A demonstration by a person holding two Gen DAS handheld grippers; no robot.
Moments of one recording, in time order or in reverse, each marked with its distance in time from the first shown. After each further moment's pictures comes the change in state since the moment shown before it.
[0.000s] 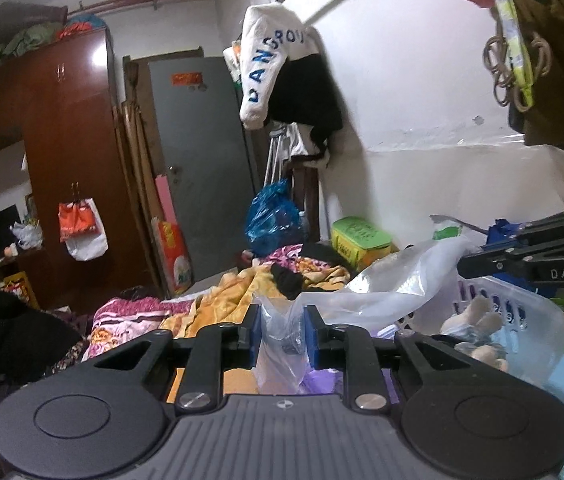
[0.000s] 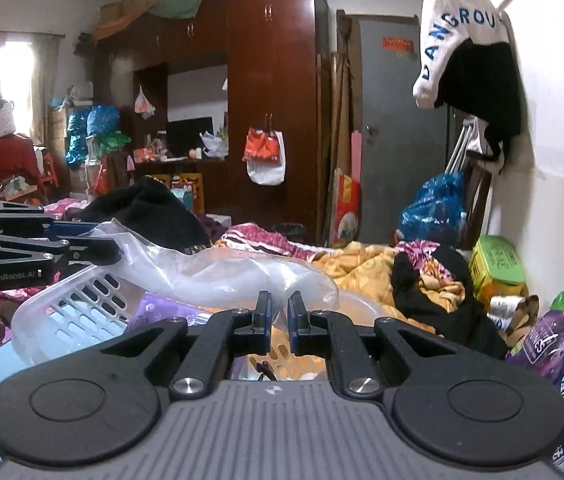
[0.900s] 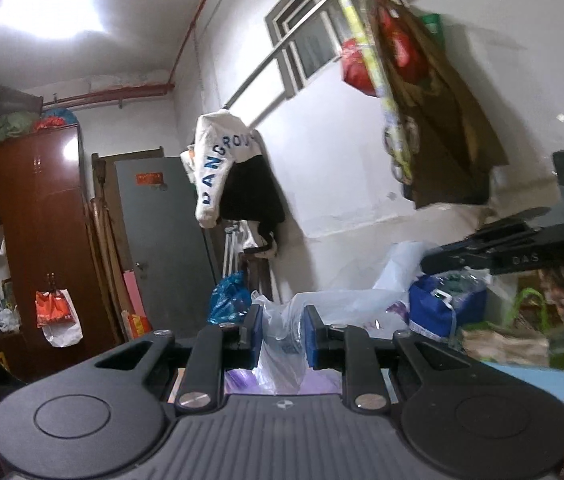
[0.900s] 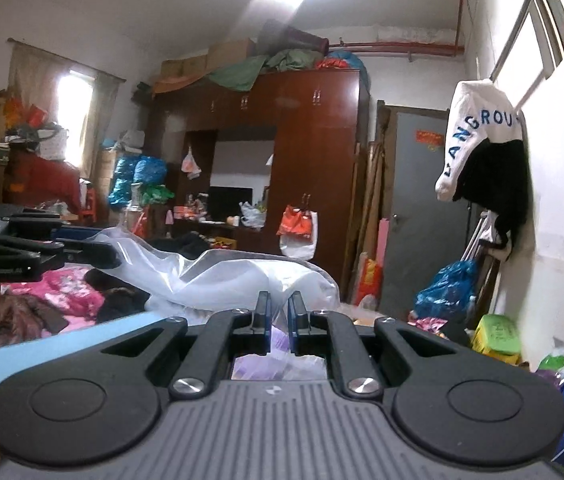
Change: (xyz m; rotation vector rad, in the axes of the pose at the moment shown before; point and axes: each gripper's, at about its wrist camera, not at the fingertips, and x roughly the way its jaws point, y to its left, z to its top) left arm -0.159 -0.046 -0.044 0.086 -0.307 -0.119; right arm -0.122 0.033 -0.021 -0.139 -0.262 0.065
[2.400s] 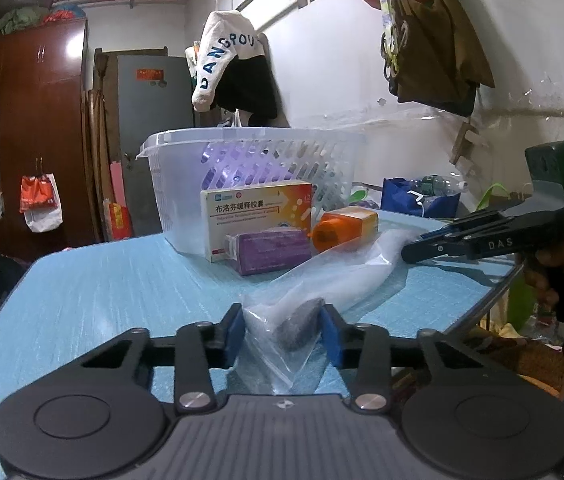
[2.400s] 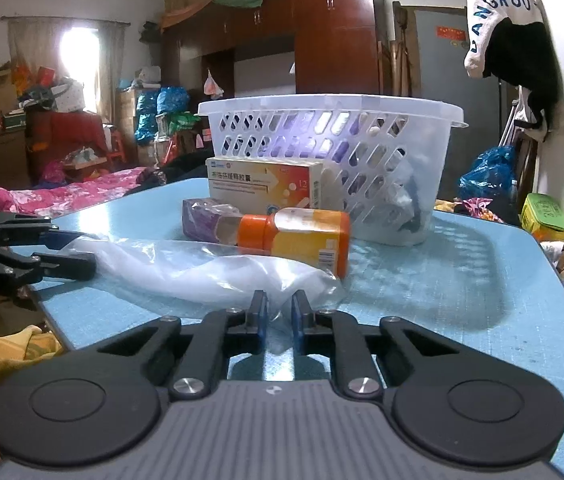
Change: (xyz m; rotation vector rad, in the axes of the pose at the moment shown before) left arm -0.067 -0.035 -0.162 -0.144 0.244 -0.057; right arm -0.025 0.040 -0.146 0.115 0.247 0.128
